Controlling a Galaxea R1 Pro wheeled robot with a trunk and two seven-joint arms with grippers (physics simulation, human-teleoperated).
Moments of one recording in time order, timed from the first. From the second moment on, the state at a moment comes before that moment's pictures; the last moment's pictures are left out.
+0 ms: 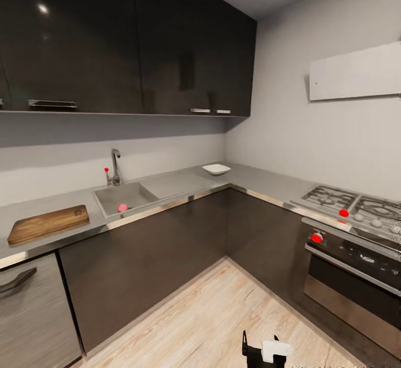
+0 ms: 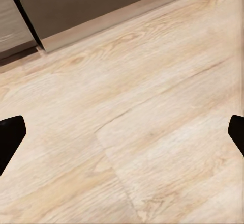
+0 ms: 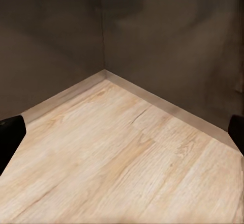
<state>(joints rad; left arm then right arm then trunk) 0.00 0.04 0.08 -0.38 0.09 -0.43 0.00 -0.40 0.13 -0.04 -0.02 0.13 -0.80 -0.30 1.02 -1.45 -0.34</state>
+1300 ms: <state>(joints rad) 0.00 0.04 0.08 -0.38 0.09 -0.43 0.00 -0.40 0.13 -0.04 -0.02 0.13 -0.80 -0.30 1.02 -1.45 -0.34</state>
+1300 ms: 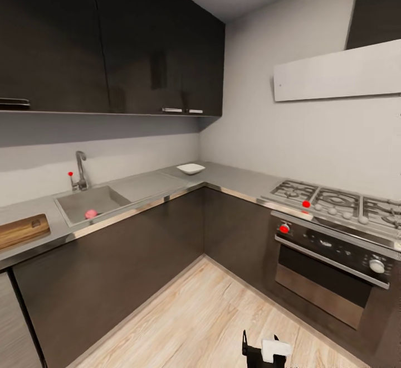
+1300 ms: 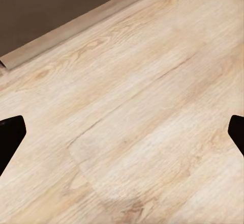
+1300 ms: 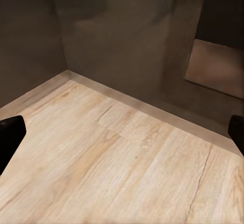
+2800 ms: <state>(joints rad) 0.00 0.04 0.08 -0.38 0.09 -0.43 0.00 -0.40 0.13 -0.04 -0.02 0.13 -0.80 -0.30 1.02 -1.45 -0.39</state>
